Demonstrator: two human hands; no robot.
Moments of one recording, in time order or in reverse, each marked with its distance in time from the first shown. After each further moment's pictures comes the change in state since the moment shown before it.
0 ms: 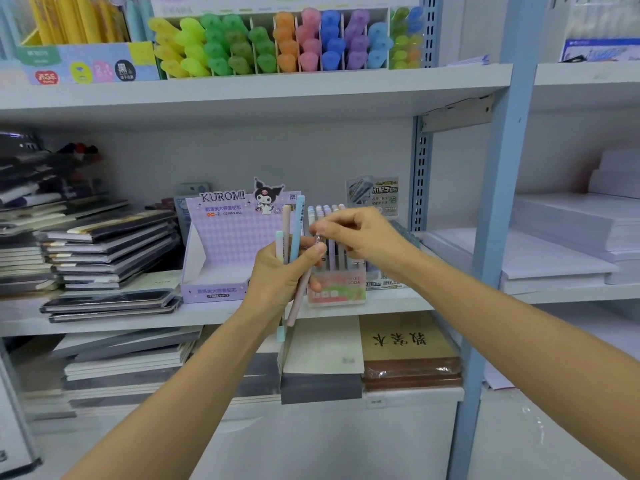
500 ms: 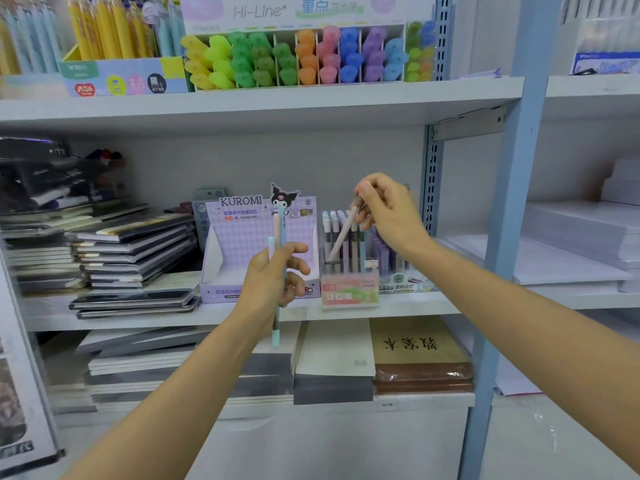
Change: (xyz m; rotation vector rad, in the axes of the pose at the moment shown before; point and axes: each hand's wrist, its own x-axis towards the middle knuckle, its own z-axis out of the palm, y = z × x) left_hand 0.001 -0.002 -0.032 -0.070 0.085 -0.145; right_hand 0.023 -0.006 -0.011 -0.035 0.365 -0.105
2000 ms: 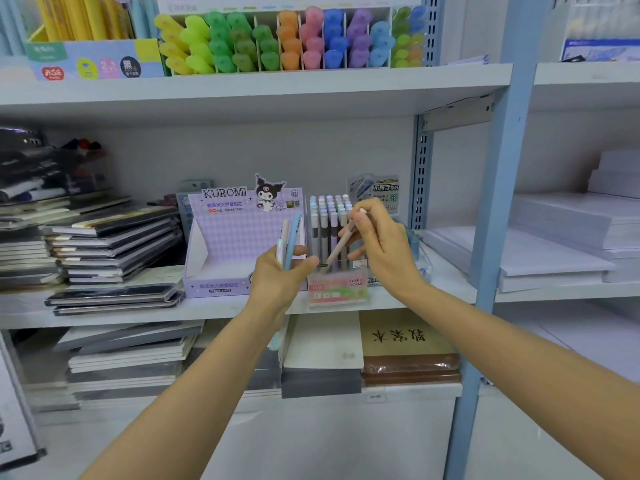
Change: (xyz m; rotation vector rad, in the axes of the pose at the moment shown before) left_hand 0.003 -0.015 0.031 0.259 0.125 -0.028; right_hand -0.050 0.035 0.003 -0.027 -0.001 -0.177
